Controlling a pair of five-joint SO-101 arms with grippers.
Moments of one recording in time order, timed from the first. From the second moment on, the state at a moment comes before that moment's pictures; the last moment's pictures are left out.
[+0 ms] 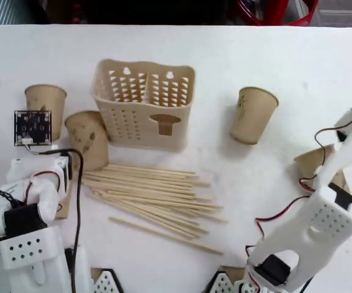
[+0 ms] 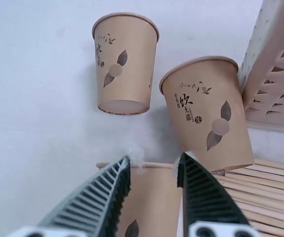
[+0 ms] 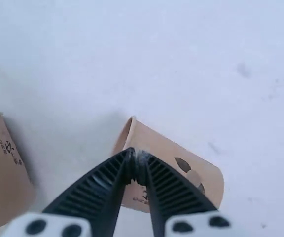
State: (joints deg) left arm -23.6 -67.4 63.3 58.8 -13.8; right arm 35.4 31.0 -43.1 97.5 -5.5
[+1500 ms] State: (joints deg) left arm -23.6 -67.4 63.3 58.8 -13.8; right arm 30.6 35.3 -35.4 96.8 -12.6
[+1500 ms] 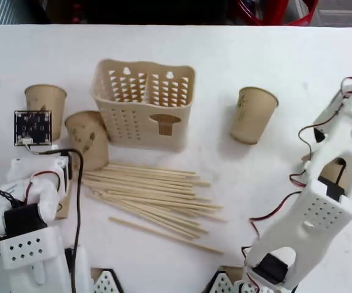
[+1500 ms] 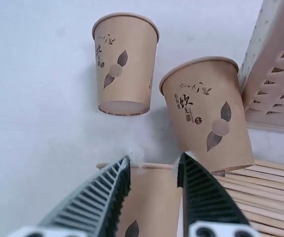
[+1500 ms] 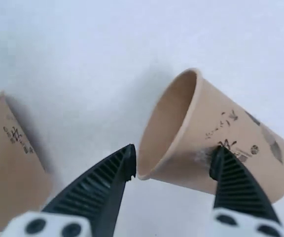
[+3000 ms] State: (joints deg) left arm -23.6 -67.4 63.3 58.8 -13.8; right arm 6.2 -3.7 -49.7 91.4 -18.4
